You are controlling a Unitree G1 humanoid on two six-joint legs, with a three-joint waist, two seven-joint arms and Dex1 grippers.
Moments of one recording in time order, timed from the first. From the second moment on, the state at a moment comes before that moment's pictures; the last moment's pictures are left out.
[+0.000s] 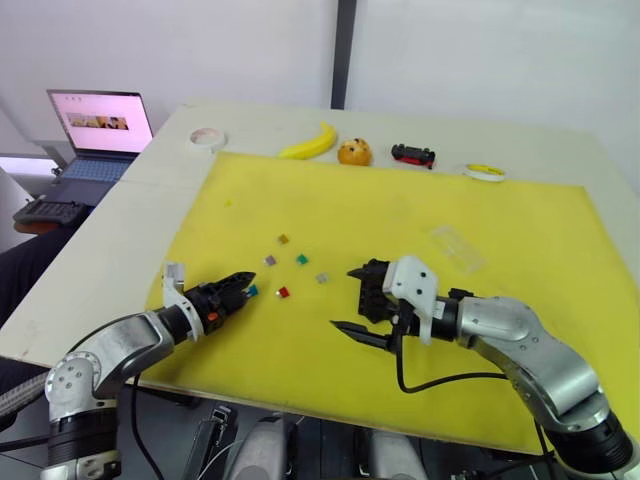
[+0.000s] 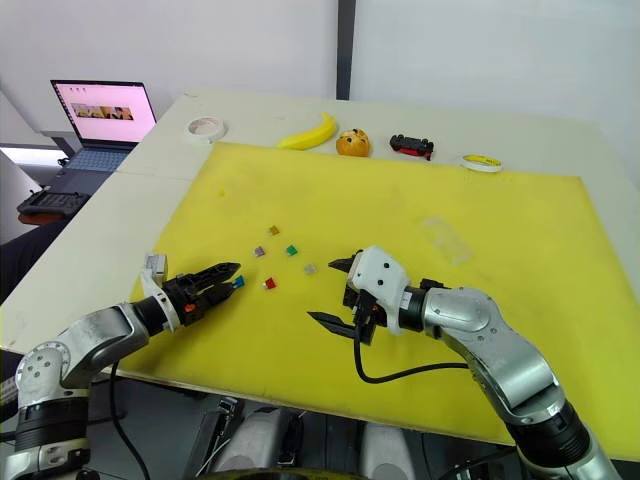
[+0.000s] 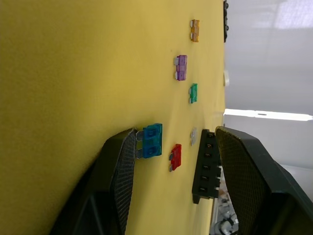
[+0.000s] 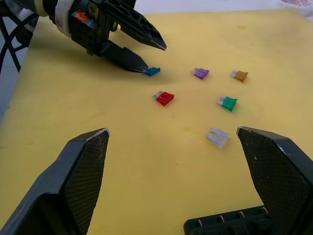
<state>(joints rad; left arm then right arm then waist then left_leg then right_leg) -0.13 0.44 0.36 0.01 -1.98 1.10 0.39 -0.19 -0.66 0.17 -0.63 0.39 0.62 0.73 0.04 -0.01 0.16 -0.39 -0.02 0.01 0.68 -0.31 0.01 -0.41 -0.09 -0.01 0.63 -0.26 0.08</state>
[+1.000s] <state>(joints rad) -0.13 0.58 0.29 0.06 -1.97 1.11 0.24 -0.19 -0.66 0.13 -0.63 0.42 0.65 0.73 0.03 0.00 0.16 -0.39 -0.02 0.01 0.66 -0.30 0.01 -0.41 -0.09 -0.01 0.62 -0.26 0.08</state>
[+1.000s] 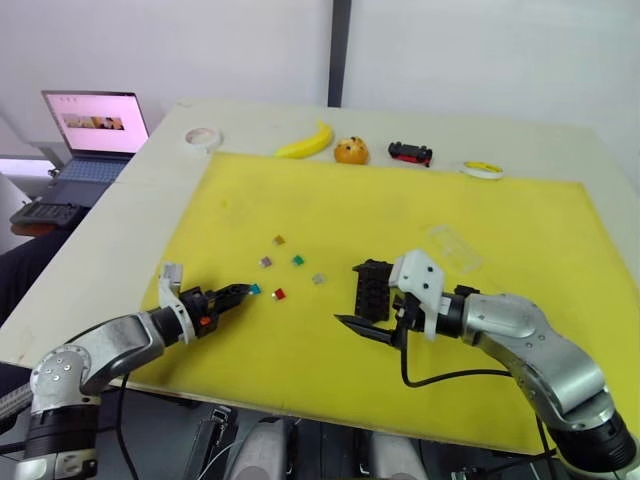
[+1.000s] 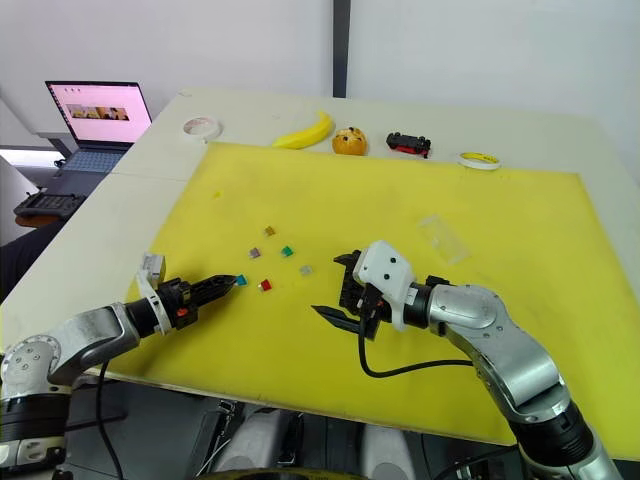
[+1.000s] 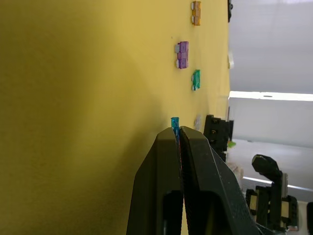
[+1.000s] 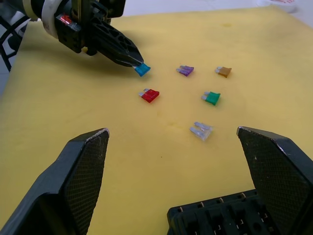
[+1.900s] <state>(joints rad) -0.50 0.38 0.29 -0.08 -1.96 1.09 0.10 -0.40 -0.11 -0.12 -0.46 1.35 0.96 0.00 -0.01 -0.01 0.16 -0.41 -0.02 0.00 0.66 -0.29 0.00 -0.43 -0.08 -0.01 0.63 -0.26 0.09</state>
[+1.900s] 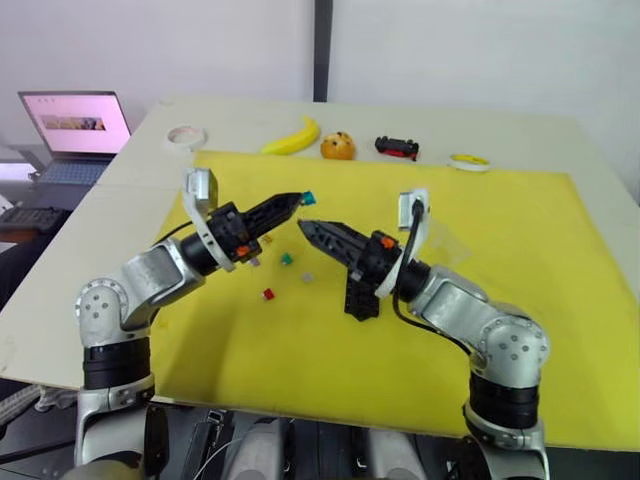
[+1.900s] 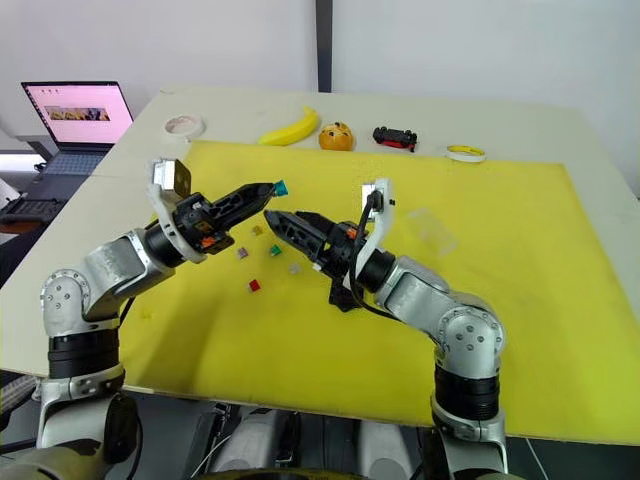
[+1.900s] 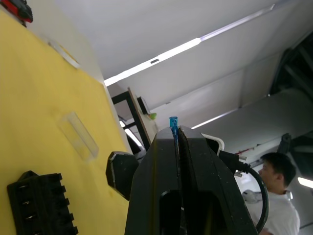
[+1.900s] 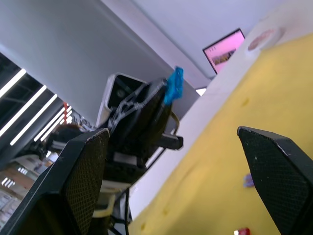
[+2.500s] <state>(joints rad) -0.50 0.33 0.26 -0.07 -1.96 1.05 0.11 -0.42 -0.12 -0.08 -0.44 1.39 0.84 -0.07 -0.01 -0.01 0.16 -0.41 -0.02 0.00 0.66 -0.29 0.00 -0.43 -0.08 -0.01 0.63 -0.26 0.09</state>
